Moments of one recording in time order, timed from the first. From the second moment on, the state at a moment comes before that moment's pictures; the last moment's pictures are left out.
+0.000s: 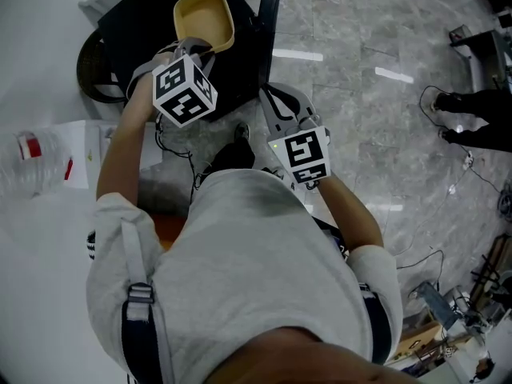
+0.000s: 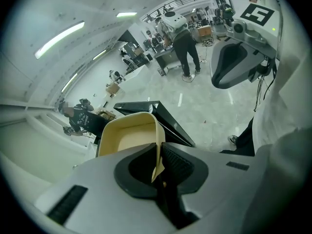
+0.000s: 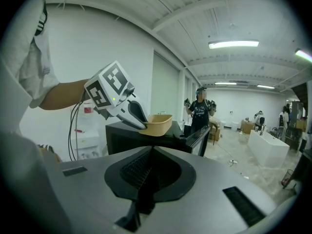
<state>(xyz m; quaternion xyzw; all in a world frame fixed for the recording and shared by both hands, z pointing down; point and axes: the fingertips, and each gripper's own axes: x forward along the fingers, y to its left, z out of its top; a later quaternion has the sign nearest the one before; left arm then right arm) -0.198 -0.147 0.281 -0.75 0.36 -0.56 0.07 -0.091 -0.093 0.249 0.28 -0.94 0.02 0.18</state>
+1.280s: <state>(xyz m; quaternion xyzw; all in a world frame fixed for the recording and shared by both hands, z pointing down) -0.110 -0.059 0.308 -0.74 0.39 -0.54 0.04 -0.032 -0.012 0.294 0.24 -0.95 0.02 0.21</state>
